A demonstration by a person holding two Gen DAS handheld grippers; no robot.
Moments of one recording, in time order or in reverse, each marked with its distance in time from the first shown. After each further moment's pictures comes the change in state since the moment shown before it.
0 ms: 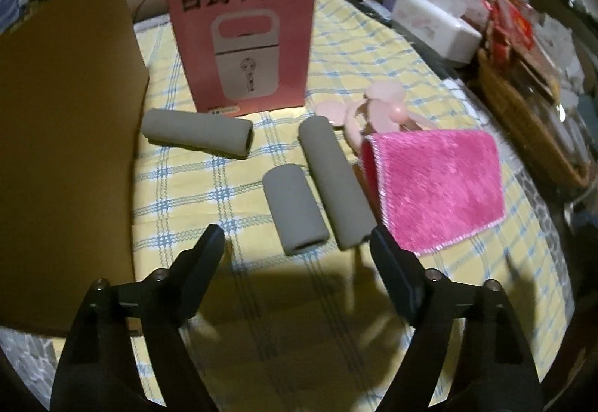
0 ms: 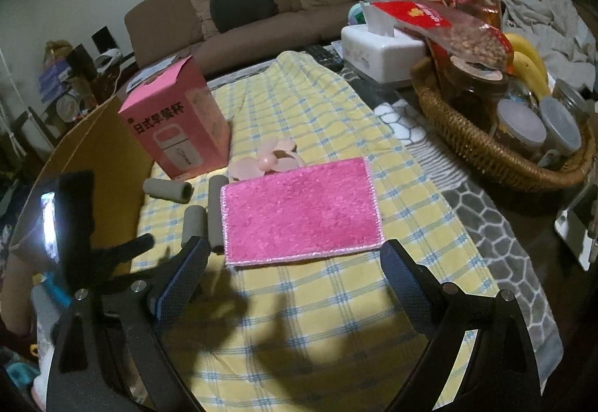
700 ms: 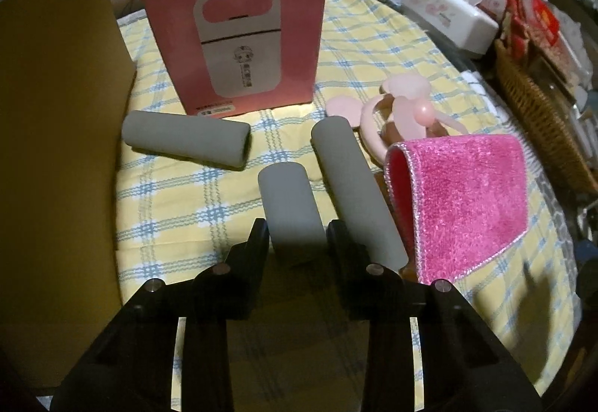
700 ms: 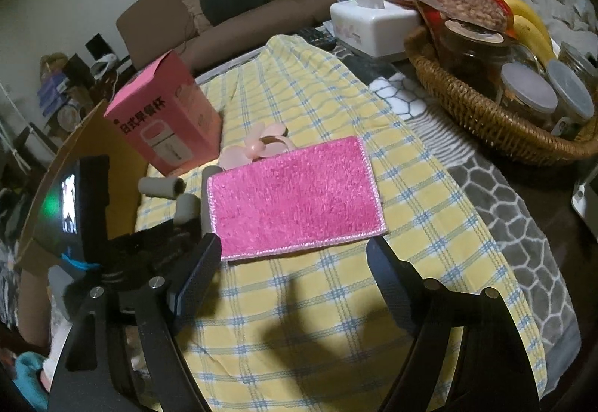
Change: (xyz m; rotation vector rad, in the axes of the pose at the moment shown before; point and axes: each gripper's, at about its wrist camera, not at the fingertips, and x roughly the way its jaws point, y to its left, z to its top) left arm 0.020 0.000 0.015 0.024 0.049 0.018; right arm 0.017 -0.020 -0.003 0.071 0.057 0.041
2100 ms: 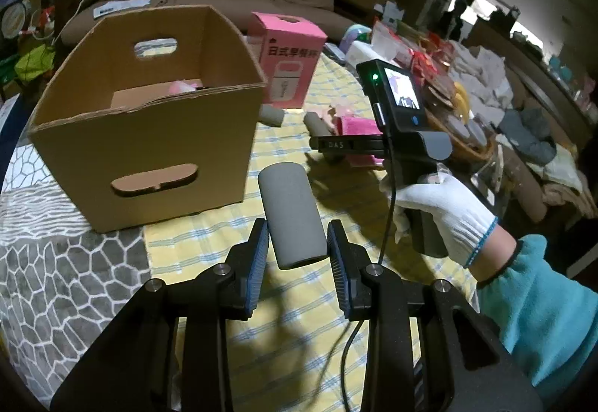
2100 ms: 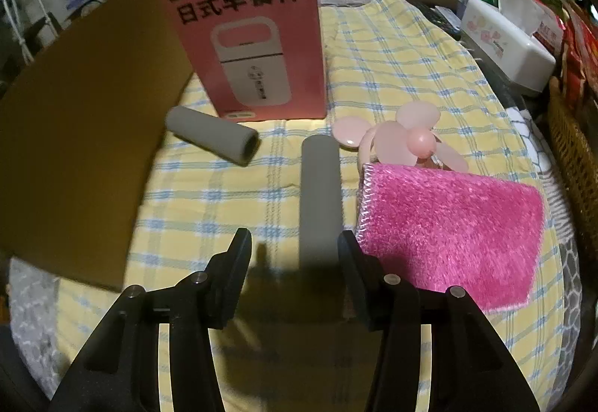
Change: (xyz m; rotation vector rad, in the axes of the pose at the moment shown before) left arm -0.204 0.106 -0.125 -0.016 -0.161 -0.266; right arm 0.118 0.126 0.004 -0.333 0.180 -0.026
